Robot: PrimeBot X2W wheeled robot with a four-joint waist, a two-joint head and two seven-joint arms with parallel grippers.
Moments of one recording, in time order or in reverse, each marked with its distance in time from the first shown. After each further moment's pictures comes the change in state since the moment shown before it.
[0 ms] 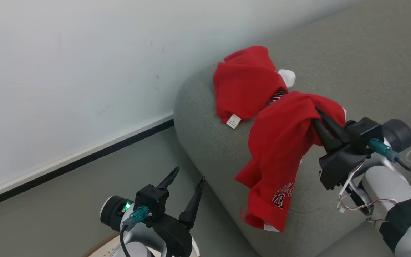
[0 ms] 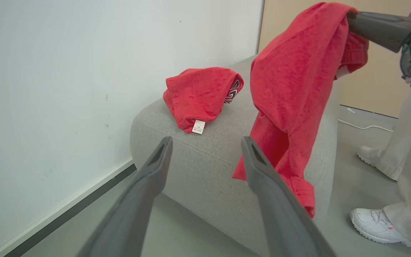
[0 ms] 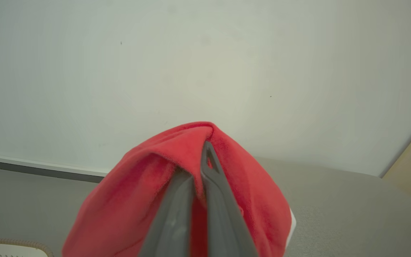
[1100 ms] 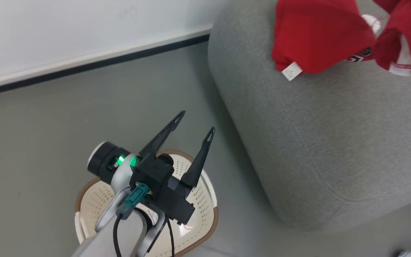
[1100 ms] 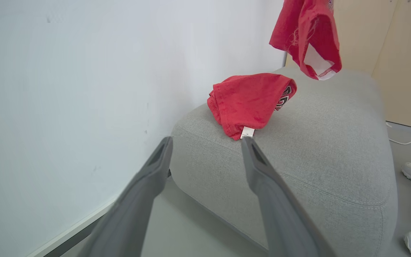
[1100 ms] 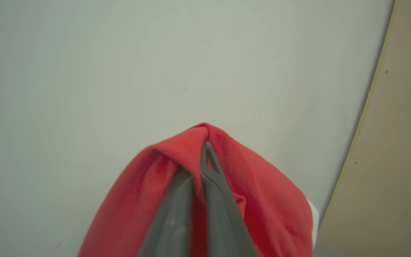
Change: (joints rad) left arm -0.125 0.079 -0.027 -0.255 0.134 0.025 0.014; right arm -0.681 -0.222 -0.288 0.223 0.082 0.003 0.053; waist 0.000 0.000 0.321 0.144
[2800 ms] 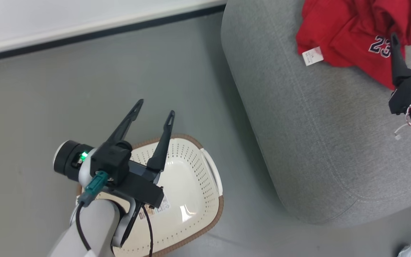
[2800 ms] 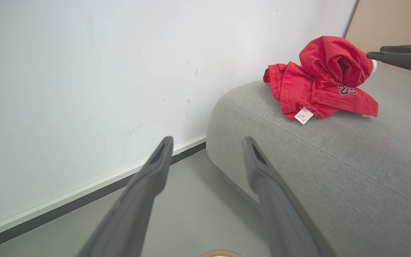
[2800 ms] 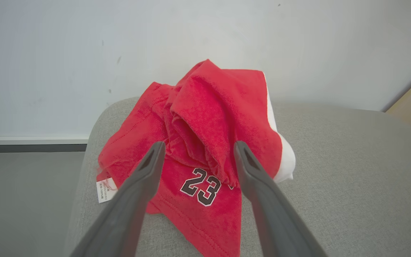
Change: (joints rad) left arm -0.021 0.029 0.105 0.076 -0.048 0.015 -0.068; right arm 0.324 0.177 0.078 0.218 -0.015 0.028 -0.046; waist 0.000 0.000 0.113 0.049
